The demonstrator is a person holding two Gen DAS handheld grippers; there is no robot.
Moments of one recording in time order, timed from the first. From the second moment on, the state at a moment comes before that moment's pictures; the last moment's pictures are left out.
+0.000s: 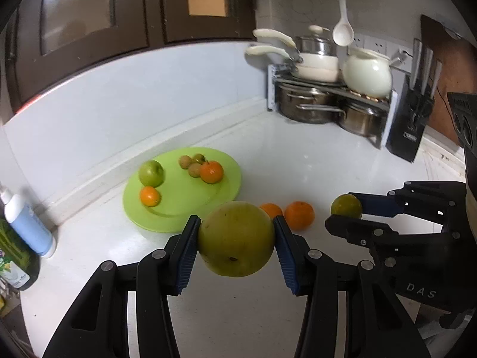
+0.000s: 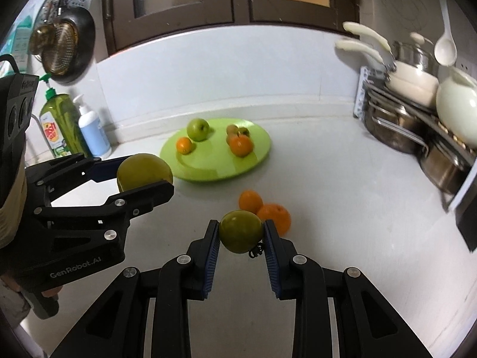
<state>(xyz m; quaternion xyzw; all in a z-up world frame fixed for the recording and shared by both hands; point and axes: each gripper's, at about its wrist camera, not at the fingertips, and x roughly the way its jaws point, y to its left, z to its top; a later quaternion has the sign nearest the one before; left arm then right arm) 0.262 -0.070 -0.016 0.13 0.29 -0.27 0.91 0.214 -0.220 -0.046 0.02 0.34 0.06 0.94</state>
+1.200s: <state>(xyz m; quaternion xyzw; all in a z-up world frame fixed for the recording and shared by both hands) 0.368 -0.053 -0.005 0.07 0.34 -0.17 0.92 0.369 -0.200 -0.015 -0.03 0.35 0.16 0.92</state>
